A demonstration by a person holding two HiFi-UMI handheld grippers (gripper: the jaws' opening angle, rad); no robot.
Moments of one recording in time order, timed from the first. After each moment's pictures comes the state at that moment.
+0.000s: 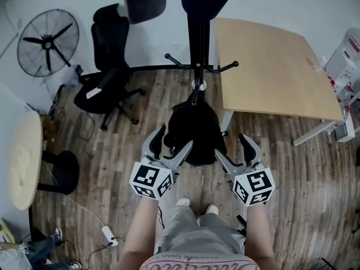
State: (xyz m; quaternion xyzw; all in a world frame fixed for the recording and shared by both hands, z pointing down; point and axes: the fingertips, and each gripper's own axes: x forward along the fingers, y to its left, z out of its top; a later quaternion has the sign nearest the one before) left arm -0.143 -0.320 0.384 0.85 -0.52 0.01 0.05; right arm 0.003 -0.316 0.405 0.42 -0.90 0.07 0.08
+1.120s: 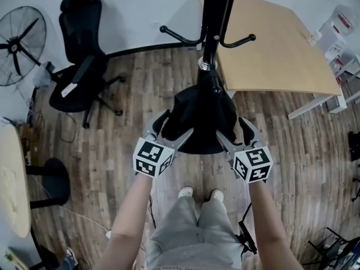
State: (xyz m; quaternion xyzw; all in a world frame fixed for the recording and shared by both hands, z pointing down) left arm -0.169 -0.391 0.511 0.91 -0.39 0.11 0.08; right arm -0.028 -0.374 0.518 0.50 -0.85 0.11 0.14
